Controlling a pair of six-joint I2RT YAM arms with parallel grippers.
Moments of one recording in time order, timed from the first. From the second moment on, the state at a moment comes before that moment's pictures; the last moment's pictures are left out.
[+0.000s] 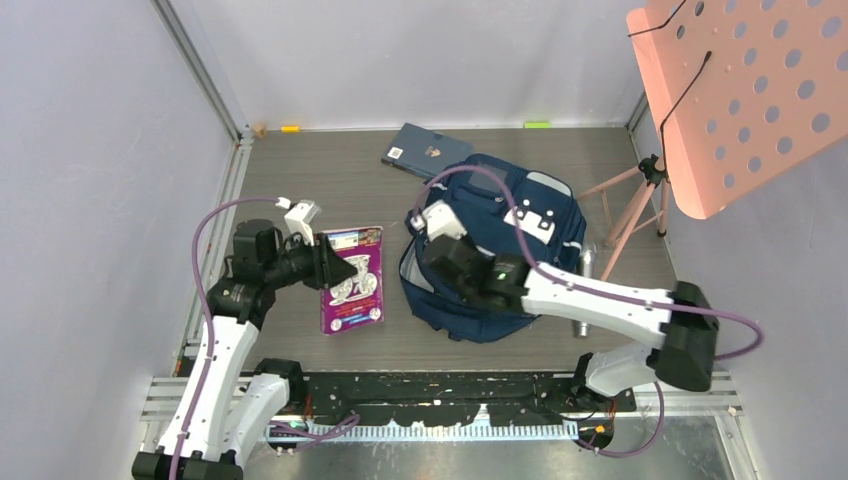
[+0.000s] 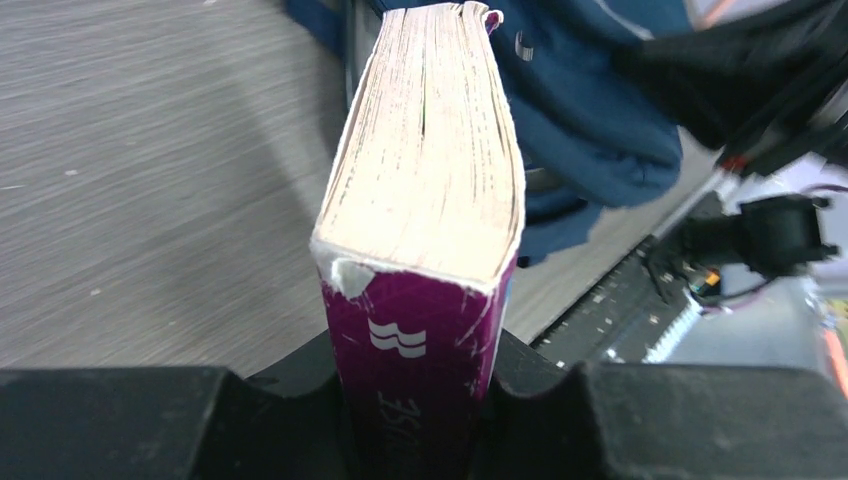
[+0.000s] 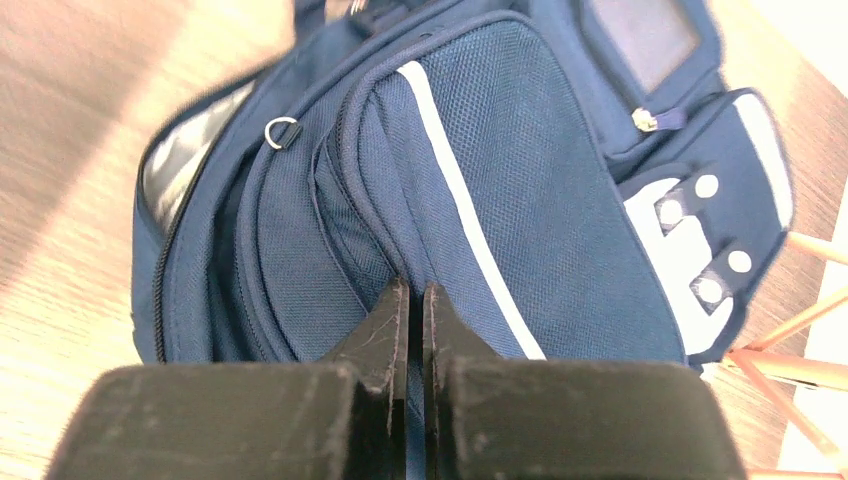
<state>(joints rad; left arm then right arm) -0.11 0.76 0.77 -0.60 0.62 -0.18 1.13 1.43 1.09 -0.49 0.76 0.17</state>
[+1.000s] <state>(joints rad) -0.63 1.16 0.43 0.28 0.73 -0.86 0.96 1.28 1.29 -0.62 0.40 0.25</state>
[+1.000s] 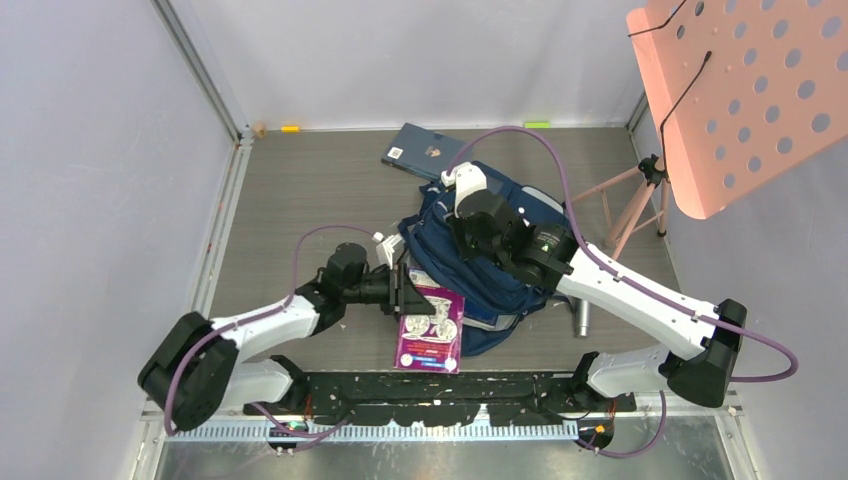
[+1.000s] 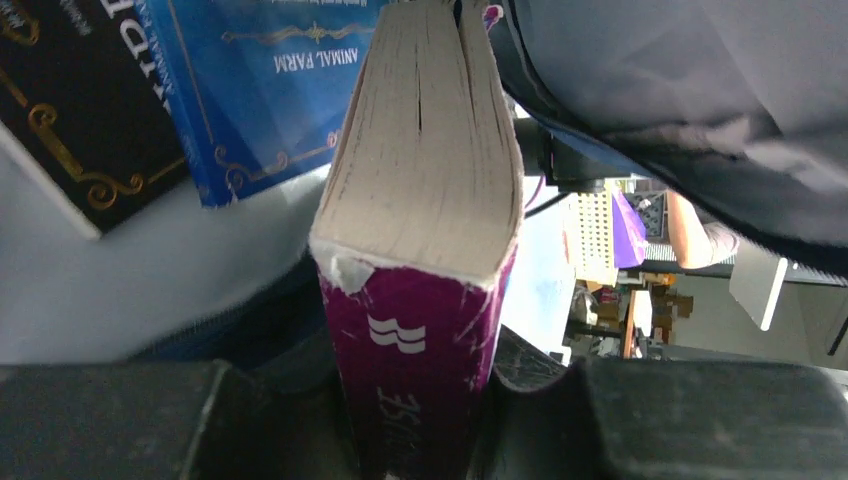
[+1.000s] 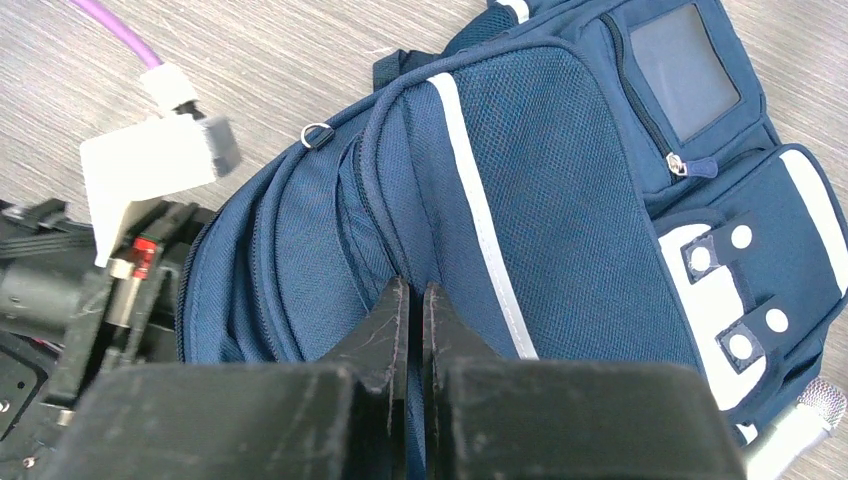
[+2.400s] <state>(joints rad) -0.72 0.66 0.34 -0.22 0.32 -0.76 0.97 1.28 1.28 -0.59 0.41 0.30</state>
